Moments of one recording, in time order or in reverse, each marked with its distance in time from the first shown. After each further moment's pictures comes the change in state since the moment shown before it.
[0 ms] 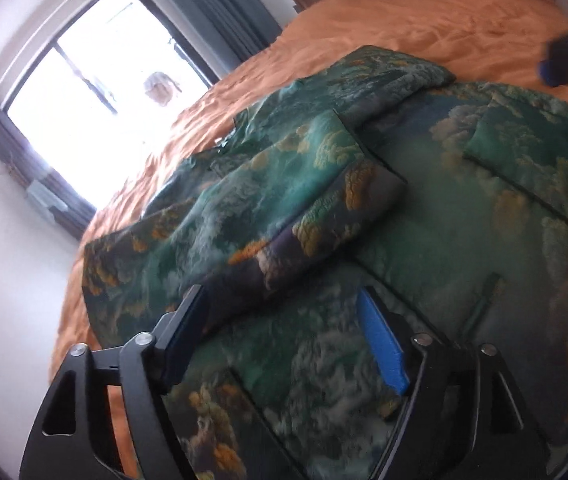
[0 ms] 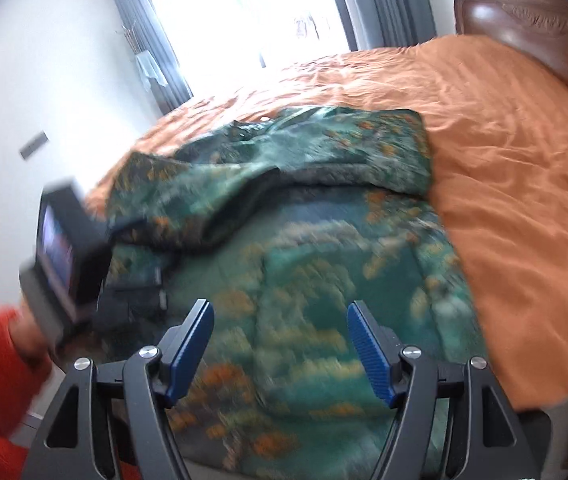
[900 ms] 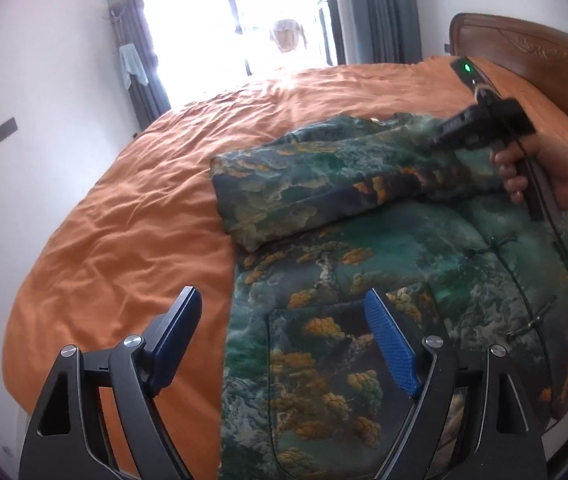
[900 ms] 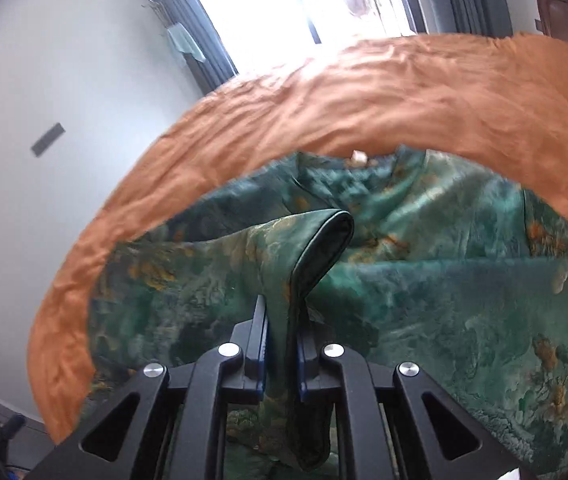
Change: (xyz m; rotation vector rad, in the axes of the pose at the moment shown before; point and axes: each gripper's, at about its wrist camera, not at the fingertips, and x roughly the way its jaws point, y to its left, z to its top) left arm -0.031 0.131 -0.068 -0.549 0.067 0.100; right arm 0.266 0.071 0.199 -0.084 0.146 0.080
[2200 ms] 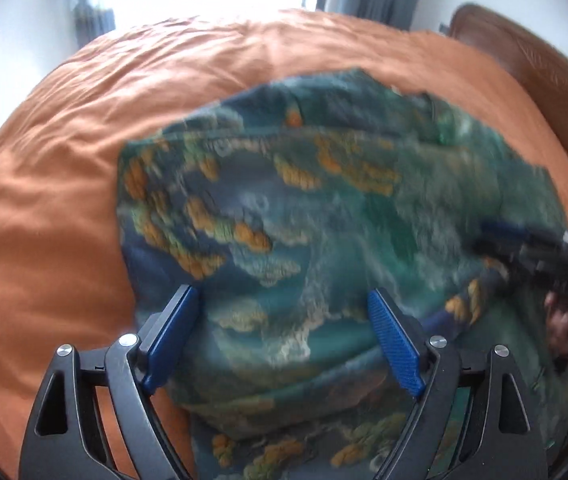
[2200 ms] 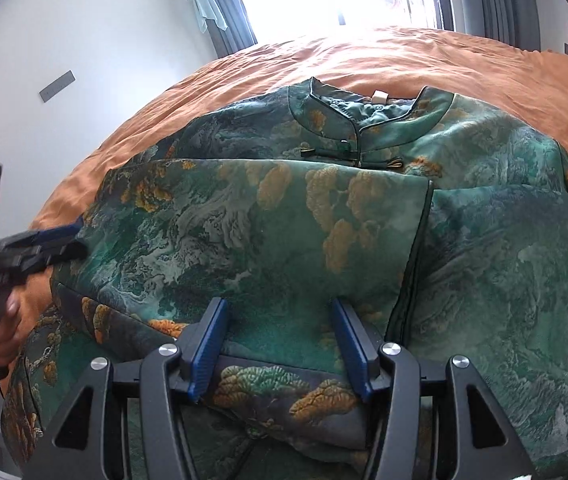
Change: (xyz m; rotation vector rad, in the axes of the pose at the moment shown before) left arm 0.195 0.024 0.072 -0.092 0.255 -0.270; right arm 0.026 -0.003 -0.058 -0.158 0.014 0.005
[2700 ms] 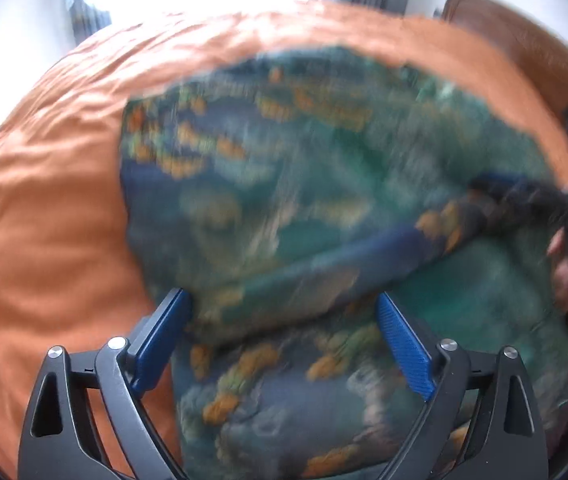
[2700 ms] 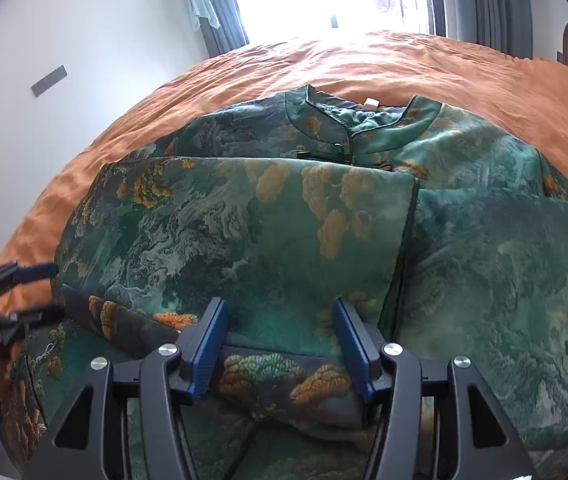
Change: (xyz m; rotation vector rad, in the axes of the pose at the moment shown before) left arm -0.015 -0.005 -0.047 0.021 0.053 0.044; right arm -0.016 0.010 -0.001 0.000 0.002 -0.054
